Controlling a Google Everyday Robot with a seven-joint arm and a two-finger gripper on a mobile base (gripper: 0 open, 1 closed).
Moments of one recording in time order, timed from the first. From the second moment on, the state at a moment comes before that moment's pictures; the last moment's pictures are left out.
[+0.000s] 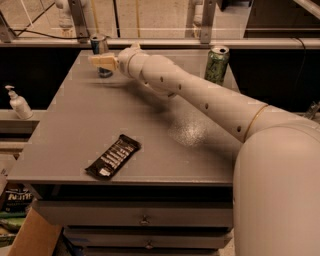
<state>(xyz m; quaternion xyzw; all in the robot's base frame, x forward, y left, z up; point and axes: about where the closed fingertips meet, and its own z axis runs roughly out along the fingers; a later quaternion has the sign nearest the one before) 0.845 0.143 0.884 -0.23 0.69 0.24 0.65</state>
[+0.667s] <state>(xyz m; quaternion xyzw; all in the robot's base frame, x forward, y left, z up) 0.839 0.189 0.886 -0.26 0.67 0.28 0.63</state>
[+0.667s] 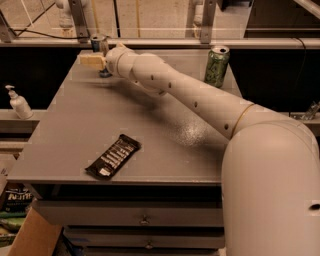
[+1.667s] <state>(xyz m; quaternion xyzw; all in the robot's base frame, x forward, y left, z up) 0.798 0.163 0.890 -0.23 0.68 0.28 0.64</state>
